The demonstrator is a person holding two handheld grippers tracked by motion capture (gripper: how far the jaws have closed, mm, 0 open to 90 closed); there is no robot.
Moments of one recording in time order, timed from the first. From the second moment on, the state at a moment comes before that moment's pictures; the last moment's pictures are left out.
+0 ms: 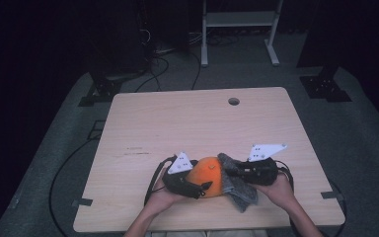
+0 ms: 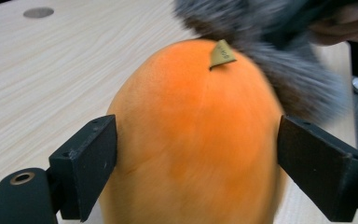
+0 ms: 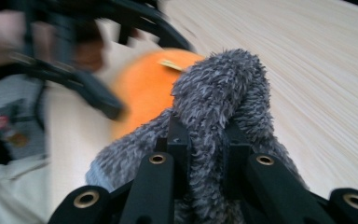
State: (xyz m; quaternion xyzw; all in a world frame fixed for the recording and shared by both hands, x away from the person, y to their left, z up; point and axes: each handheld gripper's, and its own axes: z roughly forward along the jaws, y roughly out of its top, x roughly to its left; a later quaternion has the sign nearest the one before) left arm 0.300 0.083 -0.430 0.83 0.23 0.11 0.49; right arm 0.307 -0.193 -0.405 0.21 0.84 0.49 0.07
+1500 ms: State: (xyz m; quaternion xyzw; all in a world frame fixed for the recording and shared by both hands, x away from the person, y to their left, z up) left arm 0.294 0.085 -0.434 0.84 0.21 0.13 0.49; right arm 0.309 -0.196 -0.398 0.21 0.85 0.48 0.05
